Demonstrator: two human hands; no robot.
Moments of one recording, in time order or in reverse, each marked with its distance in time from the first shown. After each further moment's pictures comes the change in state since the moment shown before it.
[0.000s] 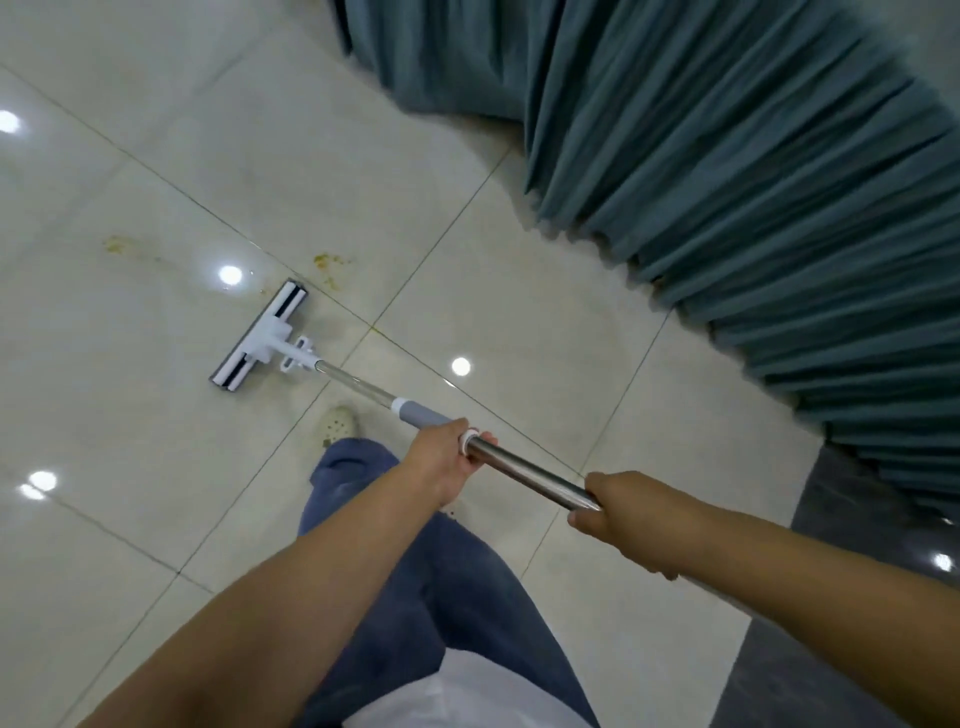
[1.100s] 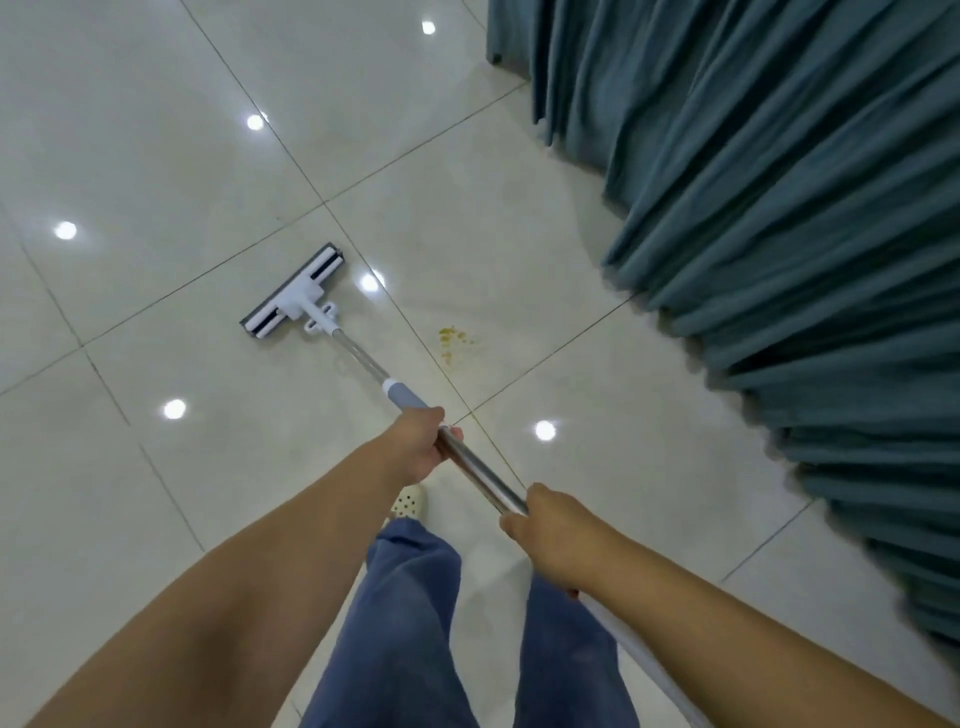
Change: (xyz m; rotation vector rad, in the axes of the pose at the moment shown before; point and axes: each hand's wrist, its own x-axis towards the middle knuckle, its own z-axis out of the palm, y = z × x) left_hand 0.070 0.274 0.016 -0.005 0.222 0.262; right_hand 0.162 -0.195 -0.159 0.061 -0.038 -0.256
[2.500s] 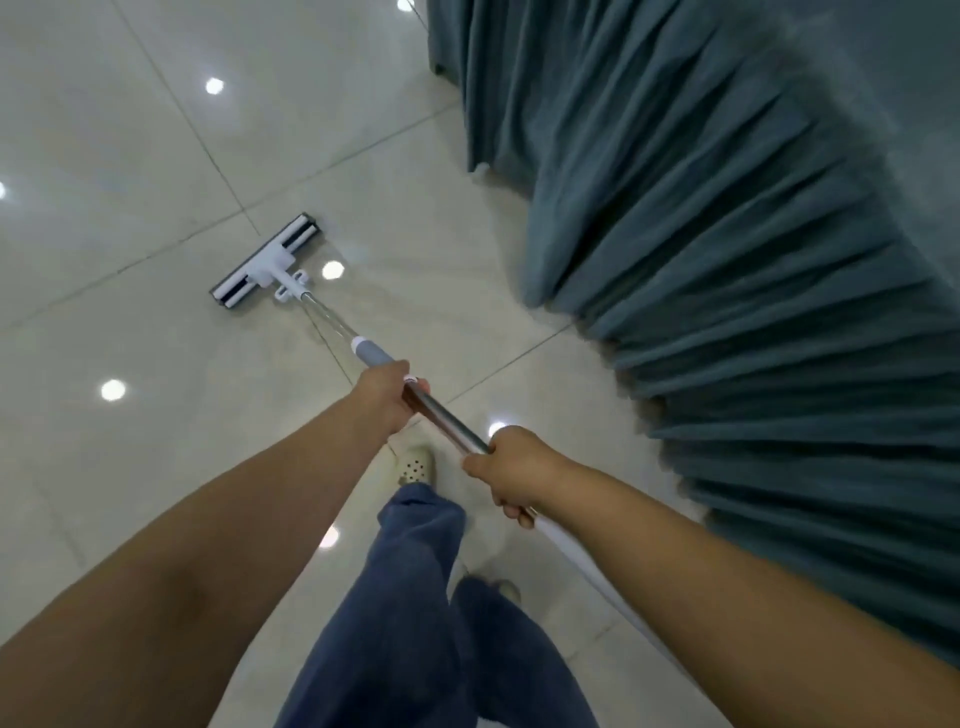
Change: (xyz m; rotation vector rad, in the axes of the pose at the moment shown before) left_hand 0.029 0.087 0.213 -0.274 0.088 0.008; right_hand 0.054 0.040 -0.231 0.131 -0.065 0.065
